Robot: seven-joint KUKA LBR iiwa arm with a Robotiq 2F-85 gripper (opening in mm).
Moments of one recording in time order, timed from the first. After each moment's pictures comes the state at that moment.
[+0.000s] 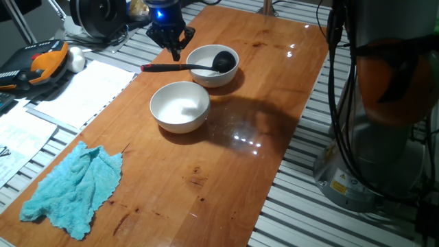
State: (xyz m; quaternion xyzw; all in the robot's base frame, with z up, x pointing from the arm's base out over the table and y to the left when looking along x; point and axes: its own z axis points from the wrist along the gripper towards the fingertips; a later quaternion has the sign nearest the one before) arm 0.534 -0.014 0.229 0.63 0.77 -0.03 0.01
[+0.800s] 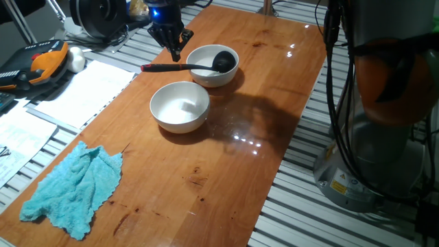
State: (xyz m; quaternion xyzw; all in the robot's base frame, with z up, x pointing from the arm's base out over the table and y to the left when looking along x) arm 0.535 -0.016 0.227 0.71 0.71 -0.03 -0.01
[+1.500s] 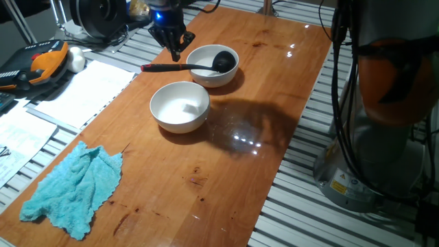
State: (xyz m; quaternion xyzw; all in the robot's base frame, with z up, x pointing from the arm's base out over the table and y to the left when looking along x) arm 0.535 -0.016 0.227 0.71 0.71 -0.02 0.05
